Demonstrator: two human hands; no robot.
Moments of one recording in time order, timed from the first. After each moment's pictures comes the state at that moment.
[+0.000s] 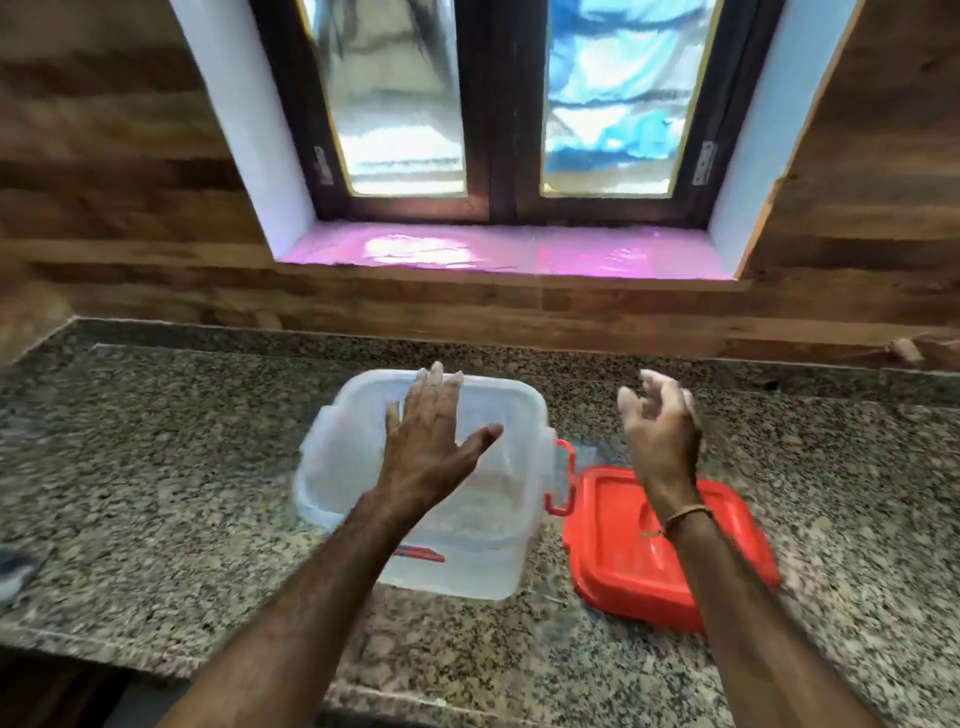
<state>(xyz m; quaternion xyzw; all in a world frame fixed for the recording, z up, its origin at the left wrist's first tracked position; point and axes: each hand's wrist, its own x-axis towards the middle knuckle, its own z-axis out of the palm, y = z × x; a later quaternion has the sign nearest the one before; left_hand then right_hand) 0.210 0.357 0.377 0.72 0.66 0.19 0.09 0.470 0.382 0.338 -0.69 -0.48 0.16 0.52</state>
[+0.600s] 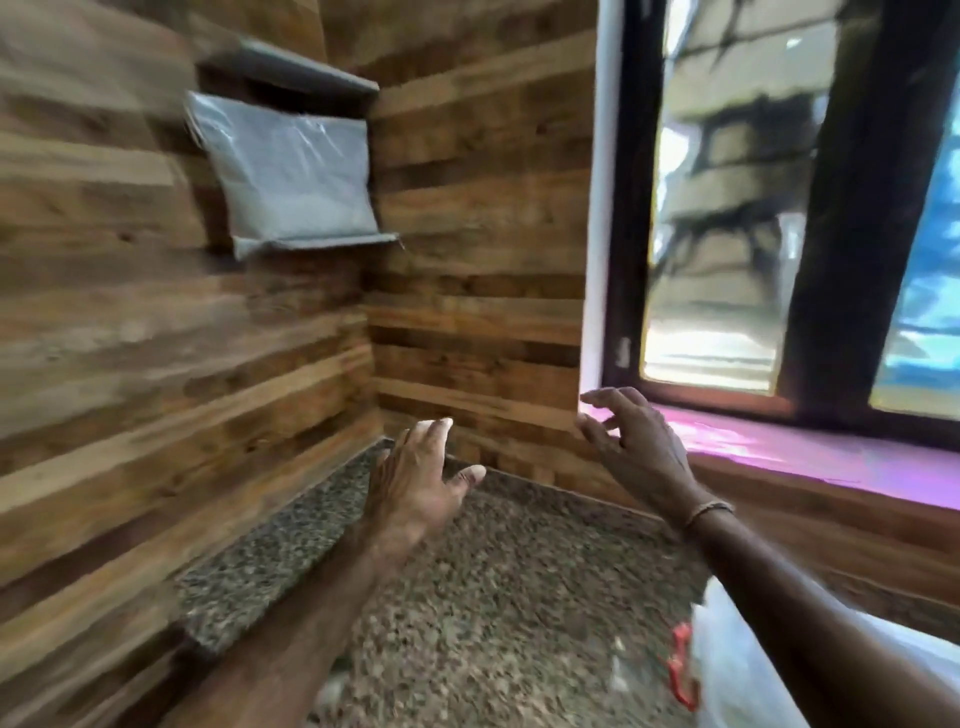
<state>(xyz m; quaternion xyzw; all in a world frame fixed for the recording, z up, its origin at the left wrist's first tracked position) -0.223 0.326 0.521 0.60 0.75 0.26 -0.08 0.022 0.437 0.535 -0.42 -0.80 0.10 0.42</state>
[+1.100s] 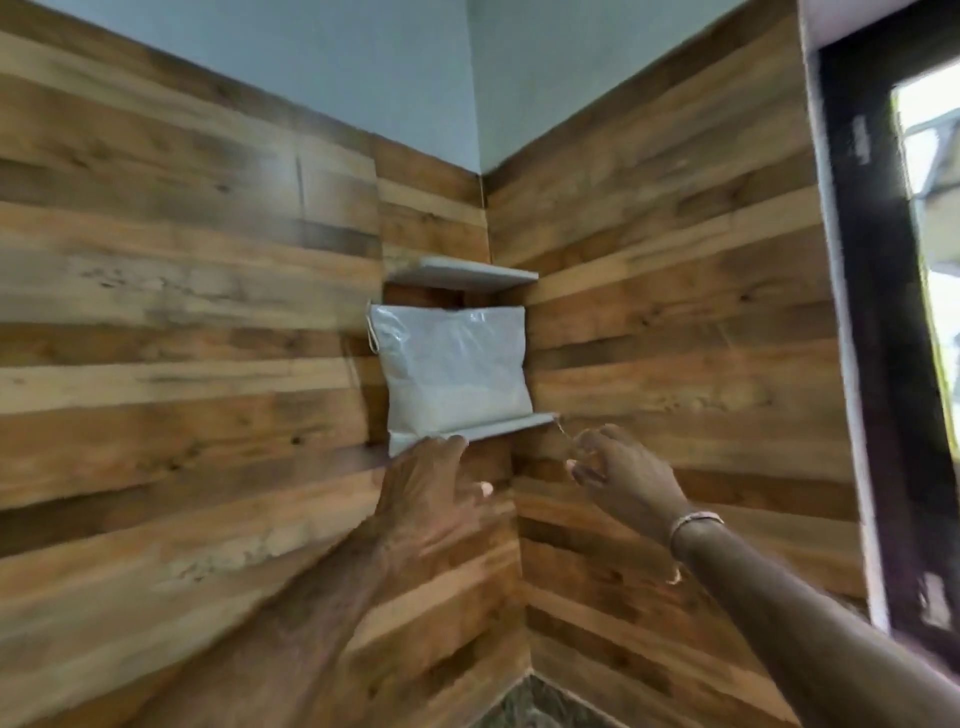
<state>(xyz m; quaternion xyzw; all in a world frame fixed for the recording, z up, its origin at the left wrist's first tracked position) -0.460 0.423 0.726 0.52 0.79 0.23 -0.25 -0.270 0.591 0.717 -0.28 -0.88 0.04 0.37</state>
